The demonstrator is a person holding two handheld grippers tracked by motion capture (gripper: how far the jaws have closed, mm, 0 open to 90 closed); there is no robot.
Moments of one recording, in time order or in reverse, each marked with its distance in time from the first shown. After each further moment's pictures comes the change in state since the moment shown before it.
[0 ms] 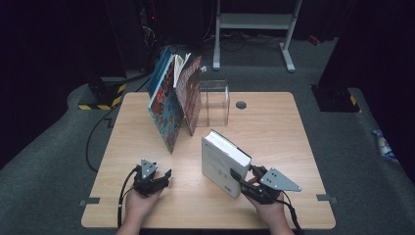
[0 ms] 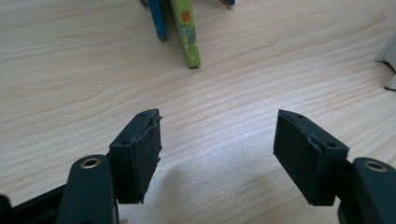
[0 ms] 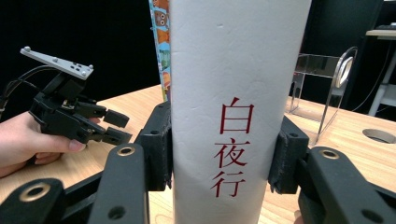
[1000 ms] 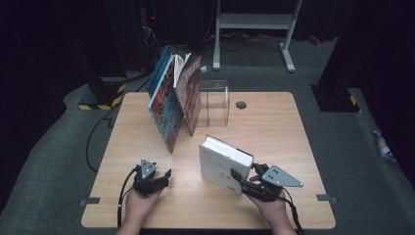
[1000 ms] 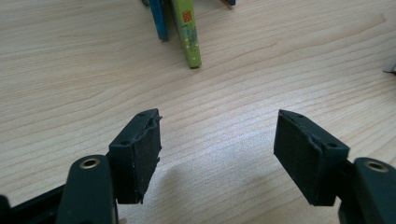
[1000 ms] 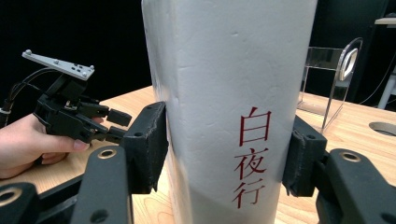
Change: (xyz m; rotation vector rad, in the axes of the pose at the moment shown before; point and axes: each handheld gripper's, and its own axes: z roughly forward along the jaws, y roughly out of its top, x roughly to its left) left arm 0.001 0.000 0.000 0.004 -0.004 -0.001; right arm -0.008 0.003 0.000 0.024 0.027 0.032
